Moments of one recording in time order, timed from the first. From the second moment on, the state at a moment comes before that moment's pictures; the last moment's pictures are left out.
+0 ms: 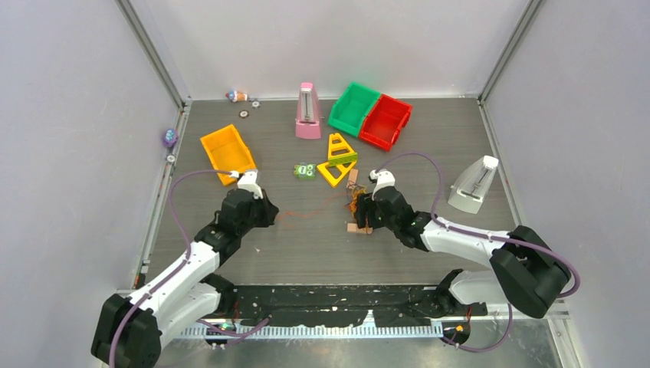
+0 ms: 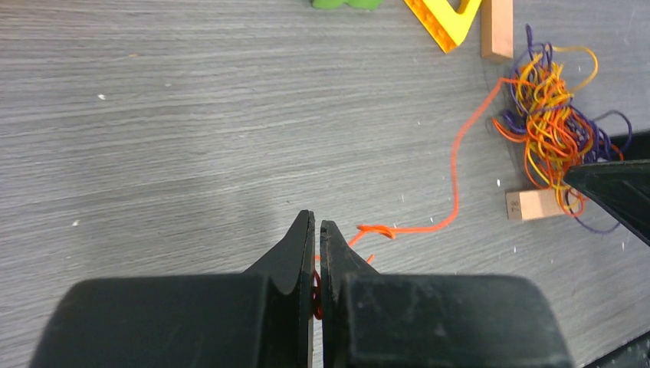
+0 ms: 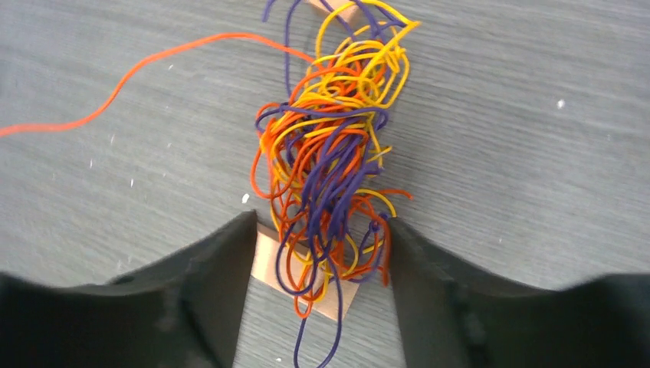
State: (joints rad) left arm -0.44 0.87 0.40 -0.06 -0.03 -0.45; right arm 0.74 1.29 0.50 0.11 0.22 0.44
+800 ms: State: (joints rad) left arm -0.52 0.95 0.43 0.02 0.24 -0.38; right arm 0.74 1.13 0.56 0.06 0.17 0.26
